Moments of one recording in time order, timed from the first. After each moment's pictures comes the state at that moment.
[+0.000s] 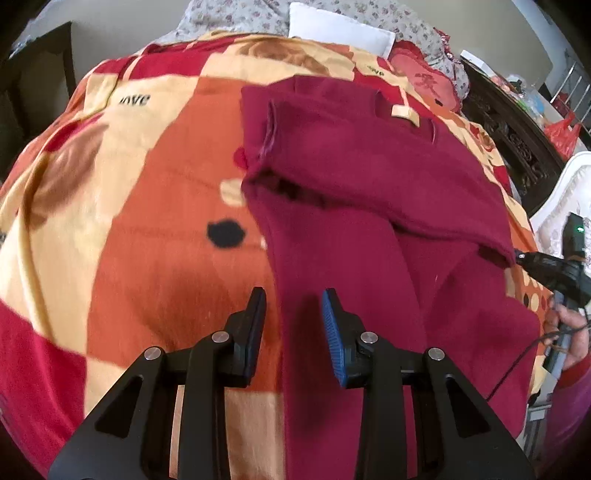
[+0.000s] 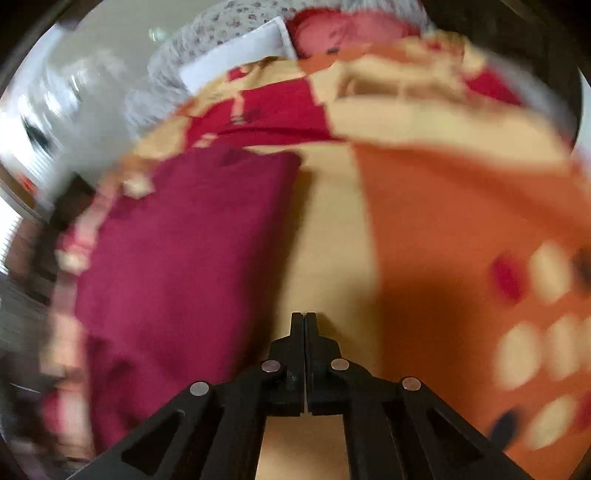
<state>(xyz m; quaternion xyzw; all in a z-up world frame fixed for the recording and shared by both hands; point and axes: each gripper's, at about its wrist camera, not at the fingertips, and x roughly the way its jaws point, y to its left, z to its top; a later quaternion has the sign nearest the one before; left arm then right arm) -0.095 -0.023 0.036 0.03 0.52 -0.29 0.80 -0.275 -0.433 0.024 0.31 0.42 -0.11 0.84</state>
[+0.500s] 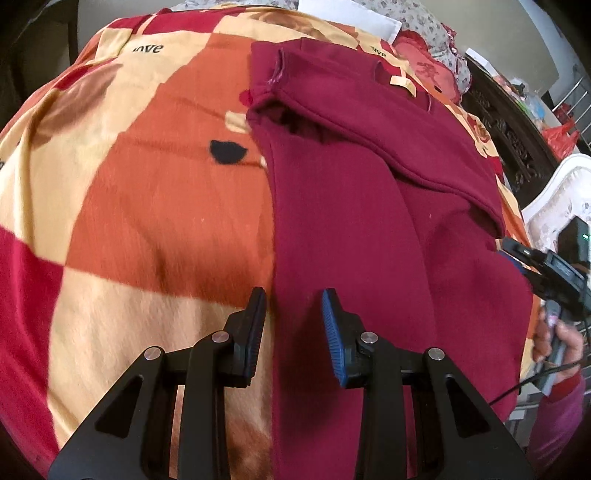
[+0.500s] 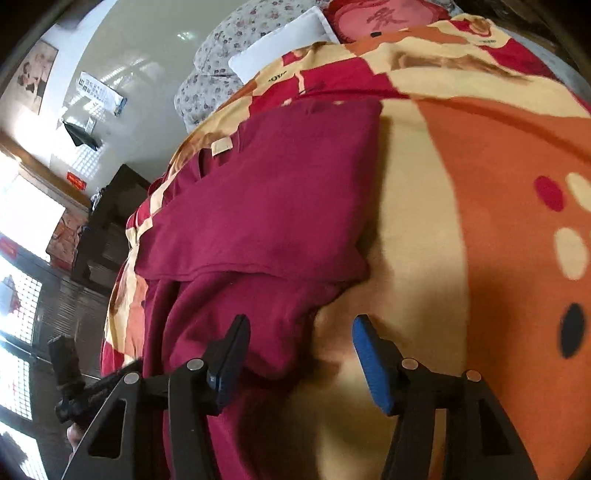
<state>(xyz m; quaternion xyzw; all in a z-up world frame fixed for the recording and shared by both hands) -0.131 -0.002 0.019 0.00 0.55 -0.29 0.78 -0.289 -0.374 0.016 0.34 0.42 -0.04 0.84</state>
